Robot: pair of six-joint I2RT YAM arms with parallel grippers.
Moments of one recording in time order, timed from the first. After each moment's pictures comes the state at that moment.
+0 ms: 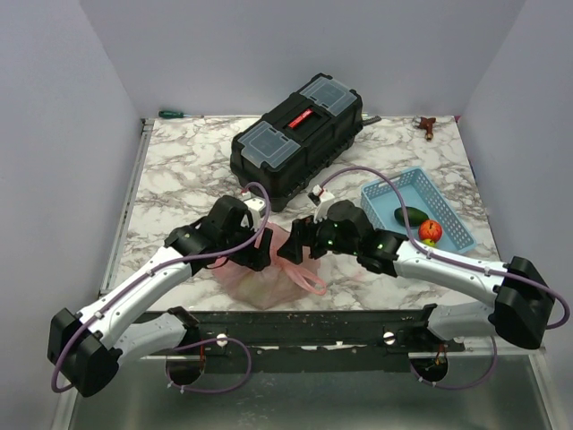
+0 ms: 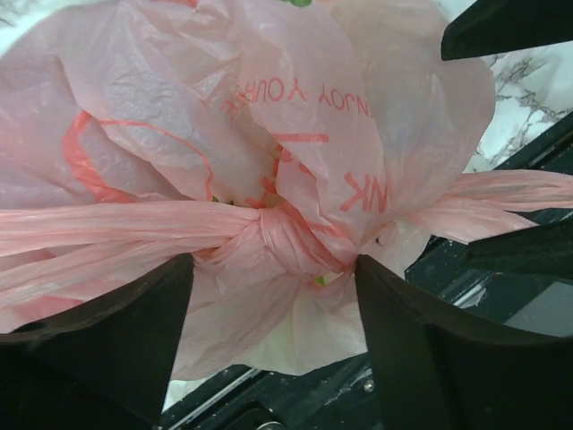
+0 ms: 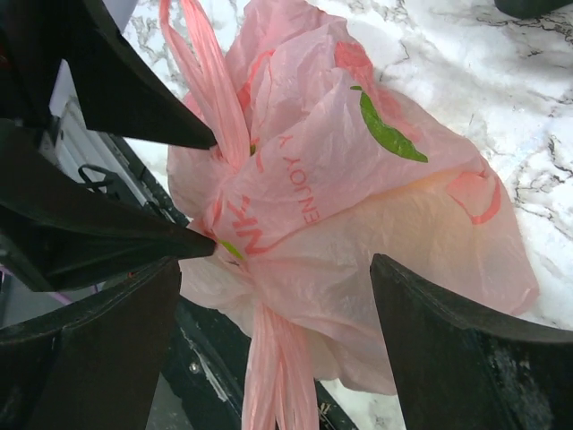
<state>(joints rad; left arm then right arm) -0.66 1.00 0.82 -0.68 0.16 -0.25 0.94 1.28 0.80 0.00 -0.12 0.56</state>
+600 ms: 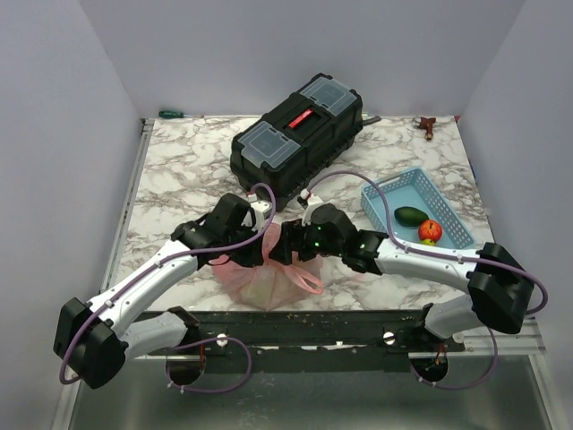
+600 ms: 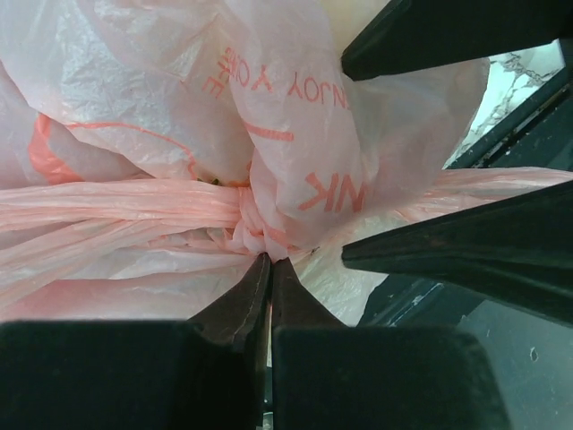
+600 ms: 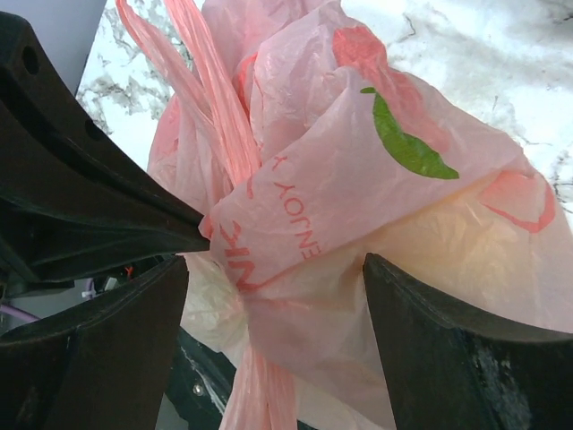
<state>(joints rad) -0.64 1.08 0.82 -0.68 0.29 -0.20 0.98 1.41 0.83 0.06 -0.09 0.64</state>
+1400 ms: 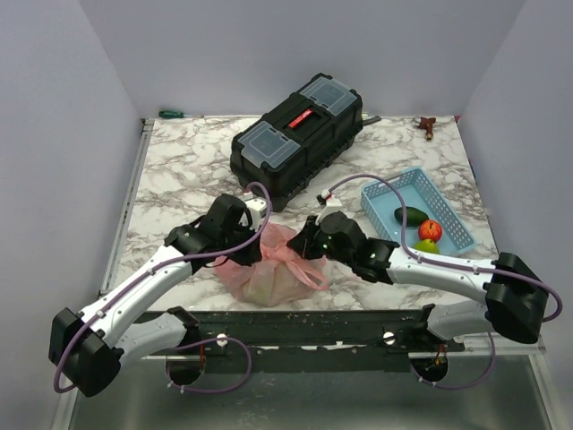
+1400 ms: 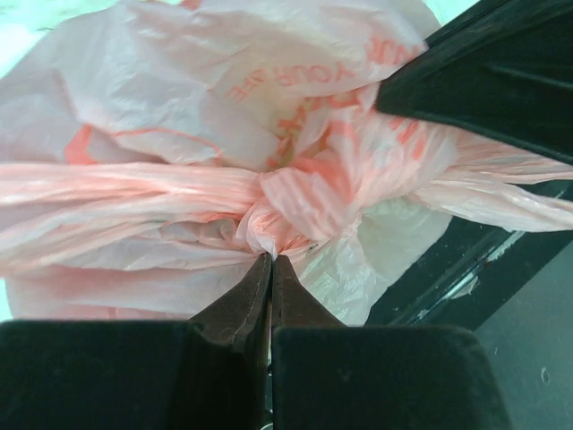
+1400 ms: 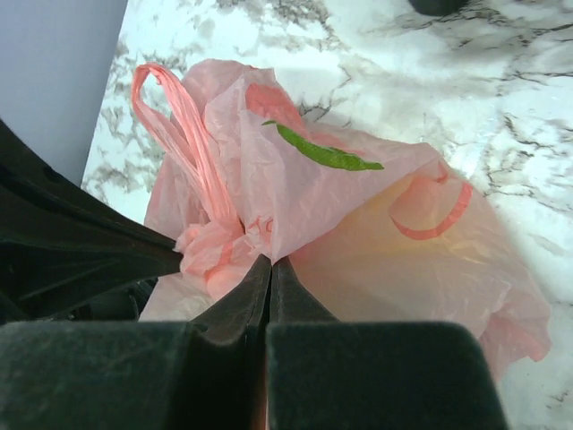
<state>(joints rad) -0.64 1.04 0.82 -0.67 0.27 -0.20 1.00 1.34 0.75 0.11 0.14 0.77</state>
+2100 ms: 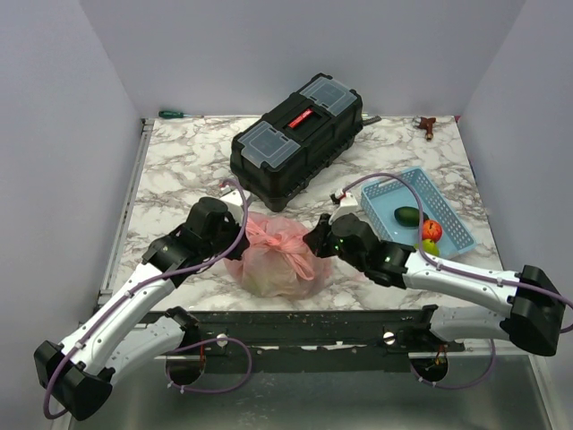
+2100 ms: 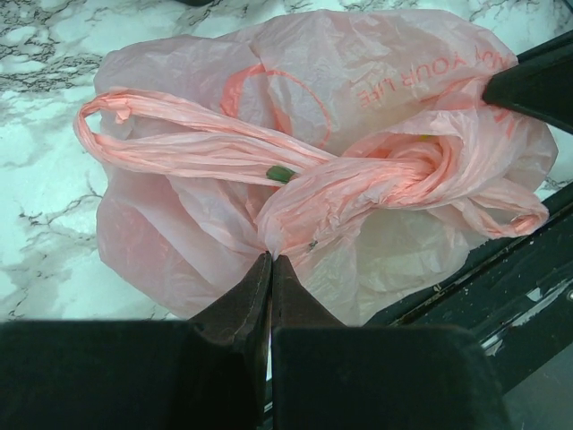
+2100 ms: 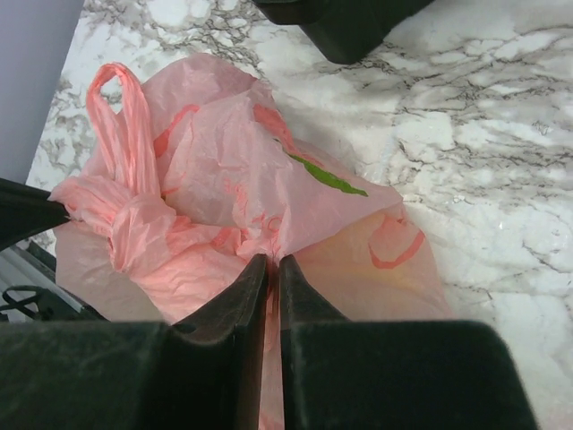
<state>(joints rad) -0.60 0.85 0.81 -0.65 0.07 -0.23 1.01 1.19 0.71 0.02 0.32 0.71</state>
